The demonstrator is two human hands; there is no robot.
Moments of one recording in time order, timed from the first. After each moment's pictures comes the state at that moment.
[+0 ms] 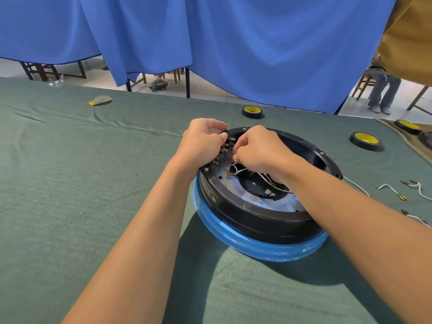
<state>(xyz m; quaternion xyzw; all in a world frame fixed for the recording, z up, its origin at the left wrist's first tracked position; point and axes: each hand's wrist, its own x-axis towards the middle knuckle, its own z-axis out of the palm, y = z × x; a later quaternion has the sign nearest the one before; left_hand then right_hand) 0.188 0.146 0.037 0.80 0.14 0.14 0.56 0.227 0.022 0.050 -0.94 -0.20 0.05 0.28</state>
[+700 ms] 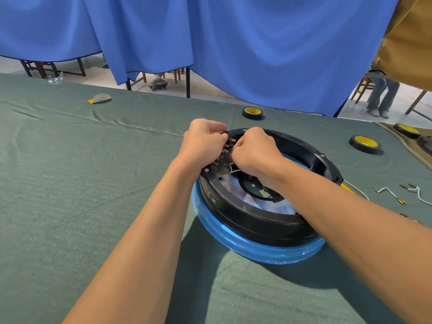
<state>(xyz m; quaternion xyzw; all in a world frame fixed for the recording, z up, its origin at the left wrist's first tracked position) 0.194 0.144 0.034 0.80 0.15 0.15 0.57 0.221 0.037 0.044 -0.93 -0.13 0.03 0.34</state>
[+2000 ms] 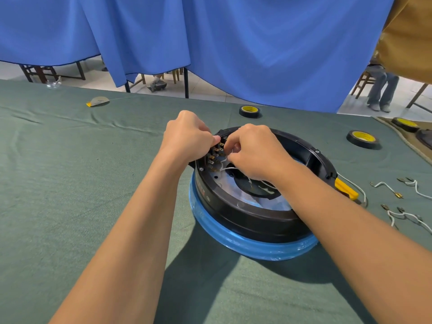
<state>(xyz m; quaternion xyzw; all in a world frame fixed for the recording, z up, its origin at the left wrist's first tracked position) 0.178 0.150 0.055 0.88 0.19 0.16 0.41 0.217 0.017 0.048 -0.93 -0.30 -0.07 0.19</state>
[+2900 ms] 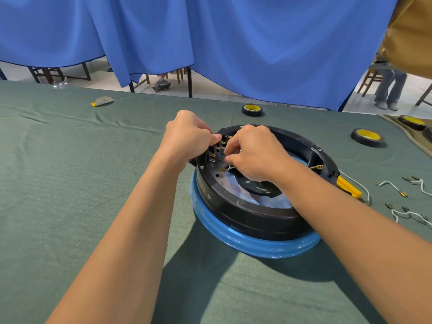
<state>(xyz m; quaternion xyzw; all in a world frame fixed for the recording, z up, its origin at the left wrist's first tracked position) 0.177 0.153 0.055 0.86 0.20 0.14 0.45 0.218 0.018 0.043 -0.93 -0.31 -0.05 0.20</state>
